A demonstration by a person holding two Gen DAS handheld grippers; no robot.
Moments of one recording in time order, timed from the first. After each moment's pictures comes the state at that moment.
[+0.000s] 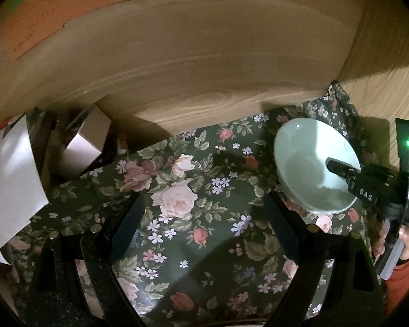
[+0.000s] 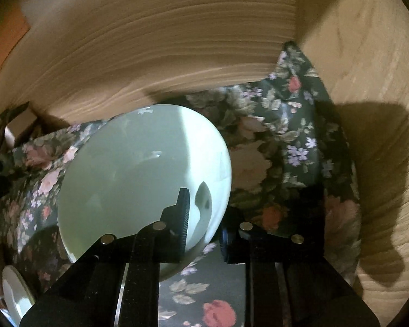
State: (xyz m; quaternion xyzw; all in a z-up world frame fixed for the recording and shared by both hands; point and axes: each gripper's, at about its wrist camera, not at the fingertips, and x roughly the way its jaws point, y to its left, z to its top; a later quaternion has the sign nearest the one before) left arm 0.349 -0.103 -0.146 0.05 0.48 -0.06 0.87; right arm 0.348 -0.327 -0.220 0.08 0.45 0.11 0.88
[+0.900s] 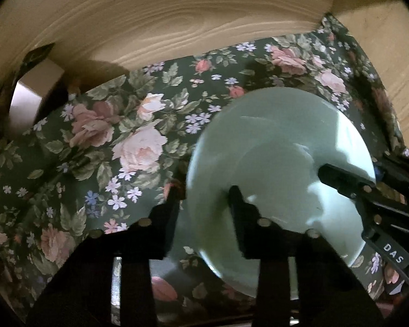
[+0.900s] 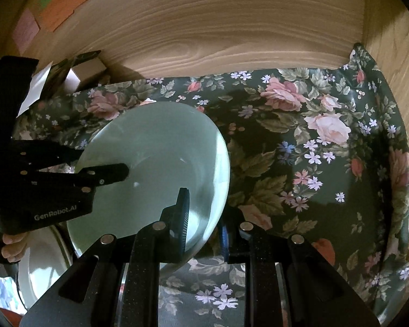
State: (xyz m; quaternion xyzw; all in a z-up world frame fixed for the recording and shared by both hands) left arm 0.342 -0.125 -0.212 0.09 0.56 -0.09 0.82; right arm 0.295 -0.268 -0.225 0.07 0.44 0.22 0.86
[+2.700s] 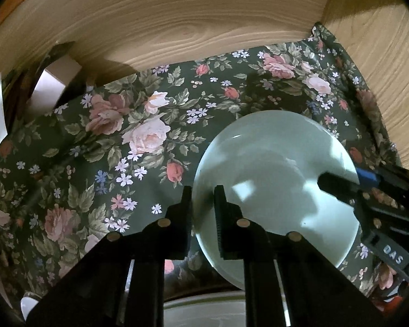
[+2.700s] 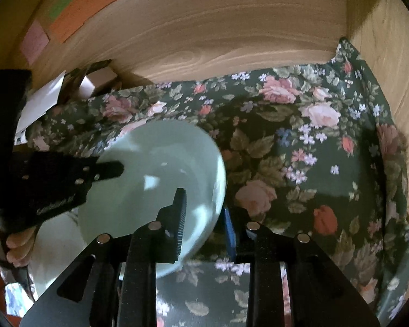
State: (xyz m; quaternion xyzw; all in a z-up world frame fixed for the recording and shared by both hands) left arm 0.315 -0.116 -0.193 0.08 0.54 -0.09 0.83; right arm 0.257 -0.269 -0.214 0.10 0.43 0.23 0.87
